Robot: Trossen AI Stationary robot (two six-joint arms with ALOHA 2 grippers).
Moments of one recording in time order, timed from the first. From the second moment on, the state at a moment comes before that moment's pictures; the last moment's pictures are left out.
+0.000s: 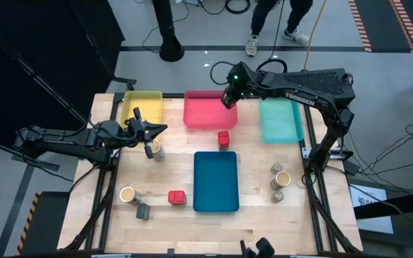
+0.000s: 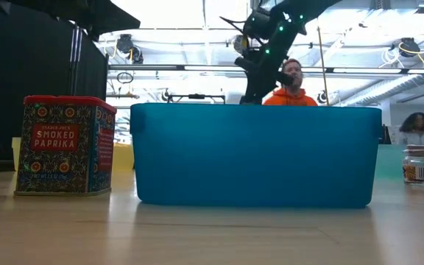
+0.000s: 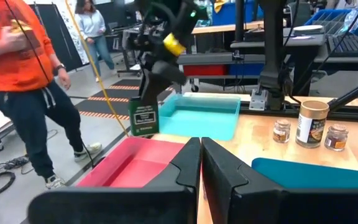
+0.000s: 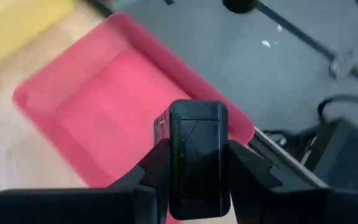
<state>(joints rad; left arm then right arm) -0.01 0.67 0.53 0.08 -0.37 0.09 -0.56 1.73 1.55 -0.71 0.18 0.27</state>
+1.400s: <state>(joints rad) -0.01 0.68 0.53 0.11 -0.38 0.09 -0.50 1.91 1.55 -0.74 0.29 0.59</state>
